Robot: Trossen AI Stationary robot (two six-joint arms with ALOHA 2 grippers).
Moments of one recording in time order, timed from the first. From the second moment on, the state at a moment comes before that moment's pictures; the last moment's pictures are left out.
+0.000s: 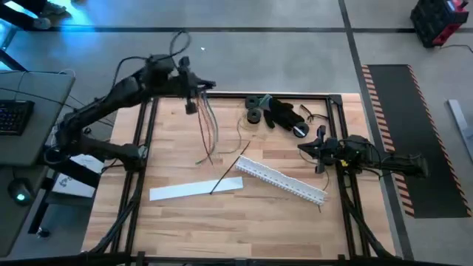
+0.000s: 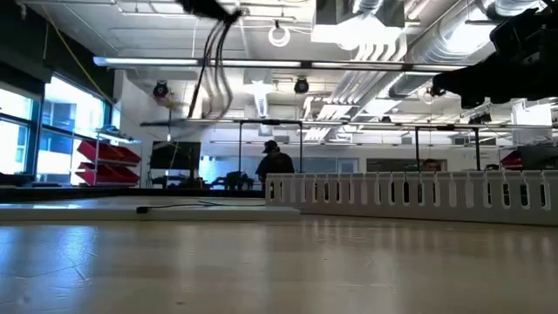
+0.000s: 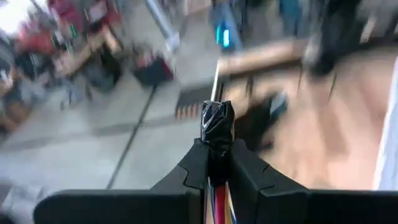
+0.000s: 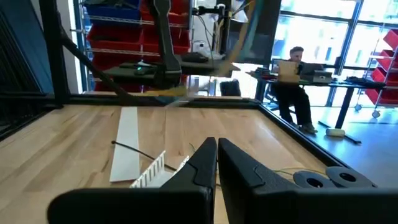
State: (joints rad) left arm 0.60 1.26 1.32 -0.54 0.03 0.63; right arm -0.12 0.01 0.01 0.02 0.00 -0.09
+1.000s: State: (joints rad) left arm 0.09 1.39 0.83 -0.48 0.48 0.19; right arm -0.12 0.01 0.01 0.02 0.00 -0.09
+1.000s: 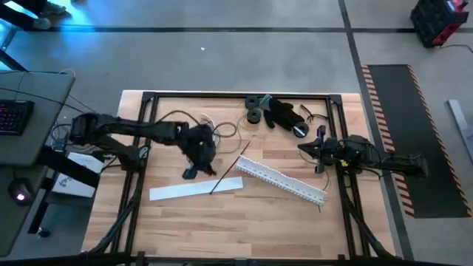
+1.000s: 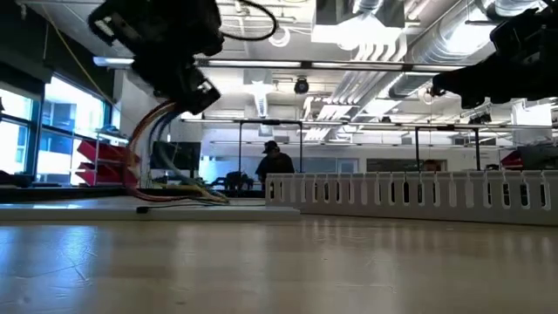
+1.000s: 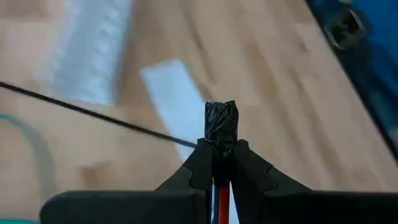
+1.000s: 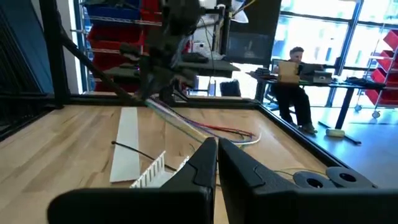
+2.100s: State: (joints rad) left arm 0.10 1.46 0.94 -0.35 0.20 0.34; right arm -0.12 0.01 0.01 0.02 0.00 -0.09
